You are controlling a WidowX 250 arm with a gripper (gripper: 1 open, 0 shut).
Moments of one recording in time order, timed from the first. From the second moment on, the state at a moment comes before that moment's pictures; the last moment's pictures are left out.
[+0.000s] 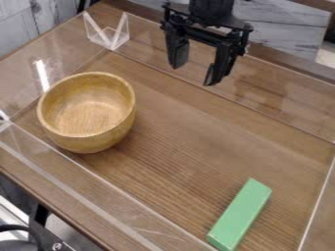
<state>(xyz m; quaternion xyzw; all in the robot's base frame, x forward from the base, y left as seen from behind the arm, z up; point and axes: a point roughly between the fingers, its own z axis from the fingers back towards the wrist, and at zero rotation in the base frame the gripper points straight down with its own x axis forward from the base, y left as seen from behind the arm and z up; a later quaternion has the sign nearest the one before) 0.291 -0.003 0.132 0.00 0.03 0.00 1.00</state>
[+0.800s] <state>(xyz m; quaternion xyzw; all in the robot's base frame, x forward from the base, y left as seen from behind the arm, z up) 0.179 -0.132 0.061 0.00 0.04 -0.12 0.99</state>
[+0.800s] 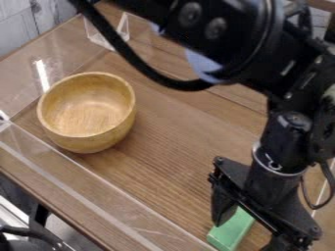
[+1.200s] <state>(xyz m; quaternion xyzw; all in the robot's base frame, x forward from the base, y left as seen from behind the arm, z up) 0.186 -0.120 0.056 -0.01 0.03 -0.10 0.99</state>
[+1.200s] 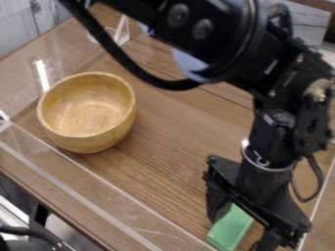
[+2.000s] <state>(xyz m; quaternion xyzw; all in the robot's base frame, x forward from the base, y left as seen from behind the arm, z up) 0.203 -0.109 0.057 -0.05 0.00 -0.07 1.00</state>
